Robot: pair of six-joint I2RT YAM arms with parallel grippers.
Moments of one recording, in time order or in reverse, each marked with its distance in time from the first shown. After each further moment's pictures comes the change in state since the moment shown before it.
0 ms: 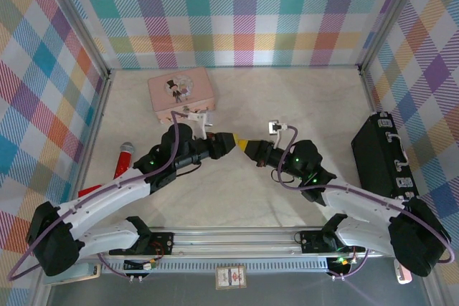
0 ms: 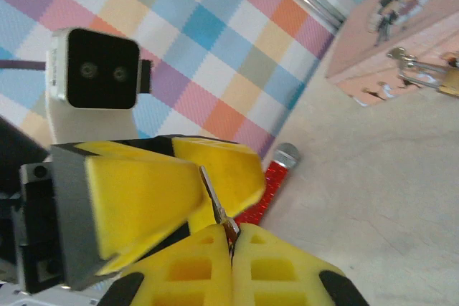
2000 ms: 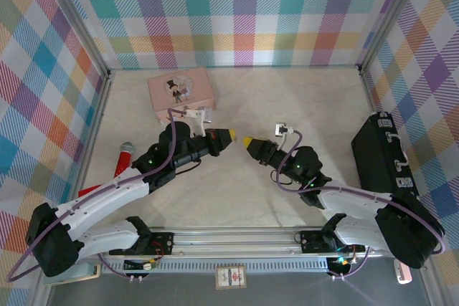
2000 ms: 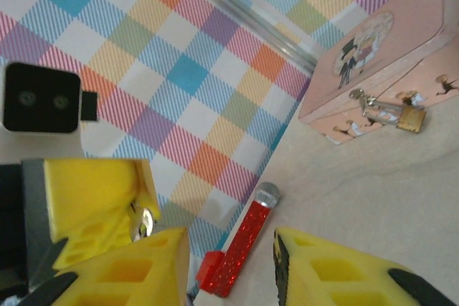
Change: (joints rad) left arm -0.014 0.013 0.043 0.010 0.010 0.015; right arm 0.000 0.090 -0.110 0.289 0.111 0.042
